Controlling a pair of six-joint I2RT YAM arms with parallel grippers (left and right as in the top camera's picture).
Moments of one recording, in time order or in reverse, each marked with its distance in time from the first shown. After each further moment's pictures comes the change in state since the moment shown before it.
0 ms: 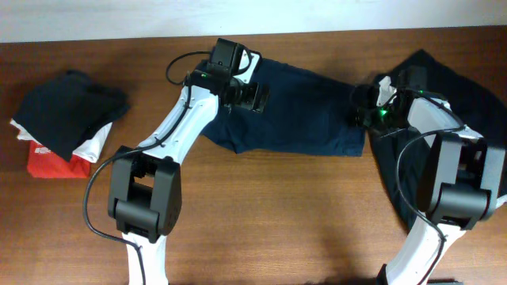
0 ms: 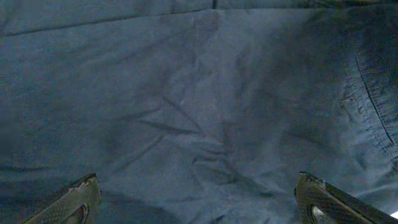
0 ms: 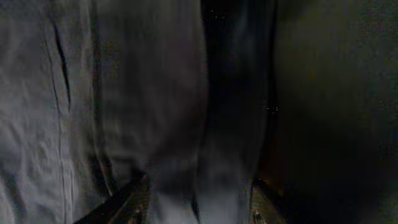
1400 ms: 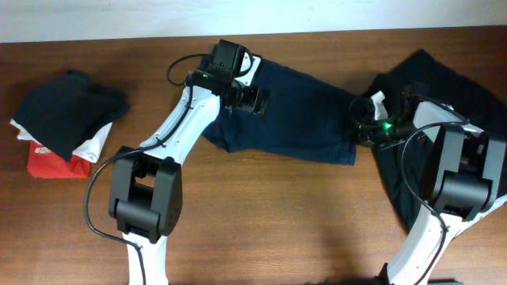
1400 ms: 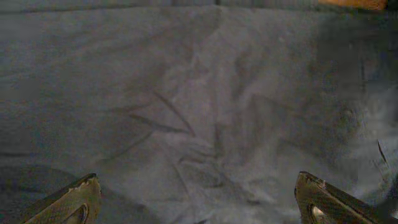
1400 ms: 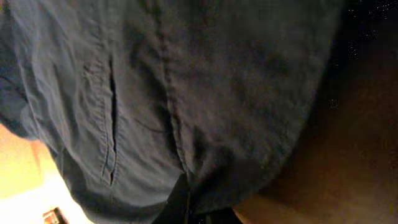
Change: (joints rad) left arm -0.009 0.000 0.000 -0.031 -0.004 0.000; right arm -0.069 0.084 0.002 -0.250 -0.346 -0.244
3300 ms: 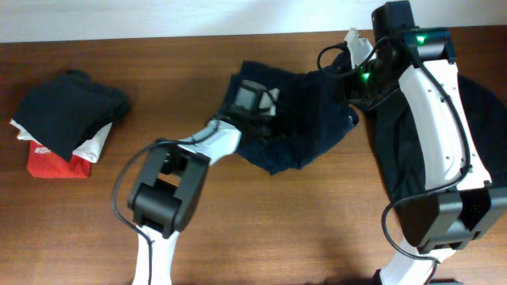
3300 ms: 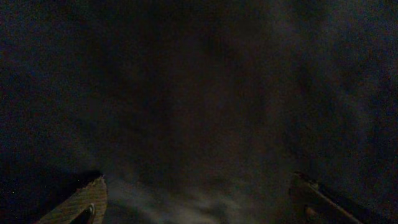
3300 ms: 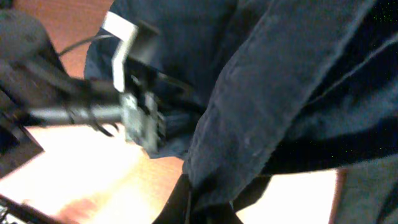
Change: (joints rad) left arm -0.083 0.083 -0.343 0.607 0.497 -0.618; right arm 0.348 -0.272 0.634 -0.569 0.418 0.109
